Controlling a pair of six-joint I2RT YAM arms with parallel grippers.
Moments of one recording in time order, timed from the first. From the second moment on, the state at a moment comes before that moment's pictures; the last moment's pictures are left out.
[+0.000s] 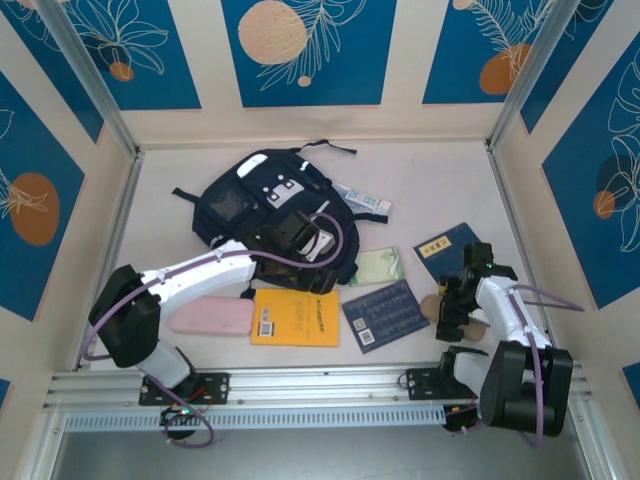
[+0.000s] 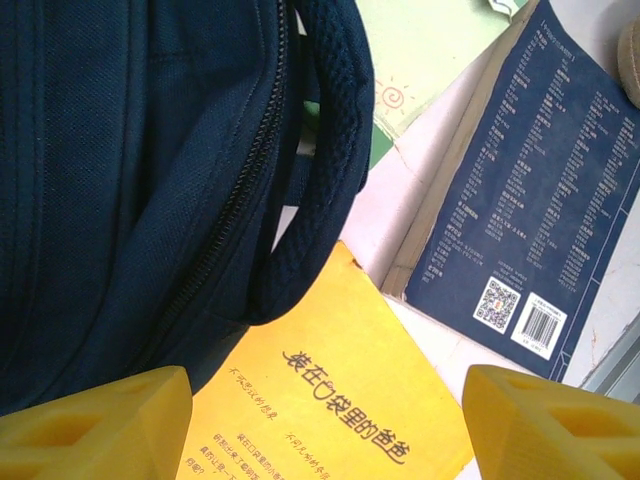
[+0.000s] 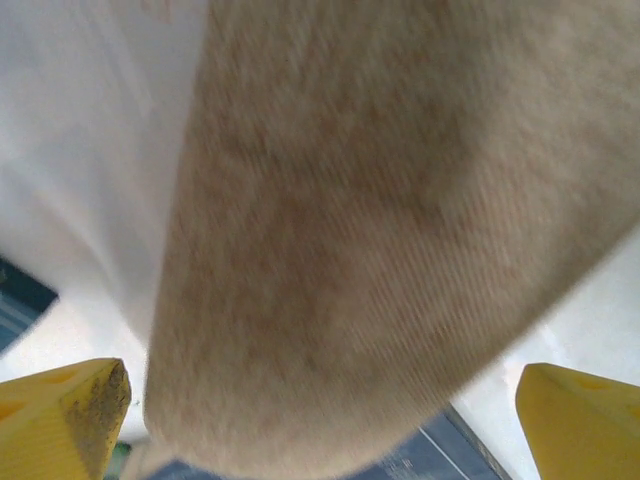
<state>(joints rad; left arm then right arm) -0.84 1.56 1.14 -0.62 0.20 -0.28 -0.19 1.10 0.55 -0.94 -0.16 1.60</state>
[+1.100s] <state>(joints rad) -0.48 1.90 1.57 -0.72 0.24 -0.22 -0.05 1.00 0.64 -0.75 -0.10 1.25</state>
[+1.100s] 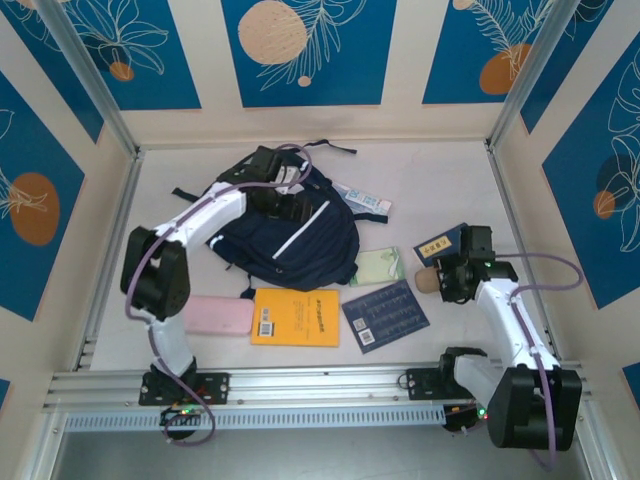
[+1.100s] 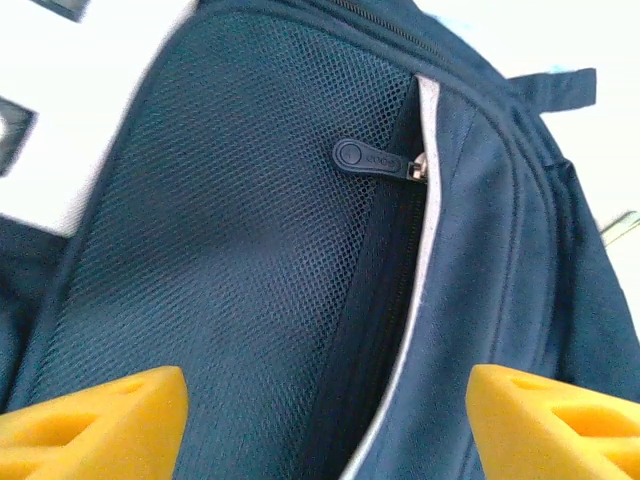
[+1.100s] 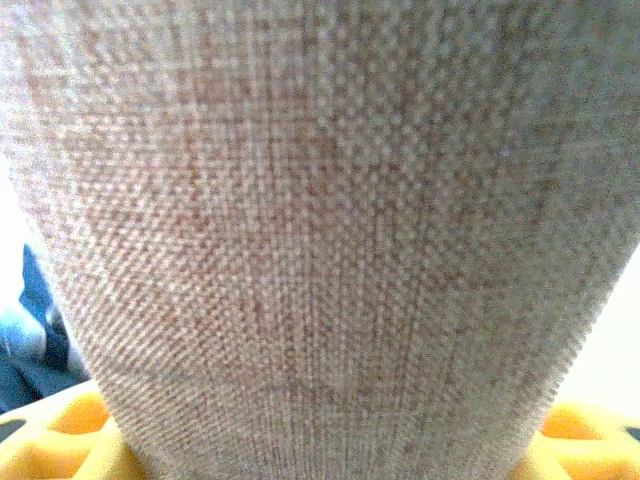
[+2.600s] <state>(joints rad) -0.34 1.55 1.58 -0.74 0.31 -0.28 0.52 1.39 0.90 -0.10 -0.44 0.96</state>
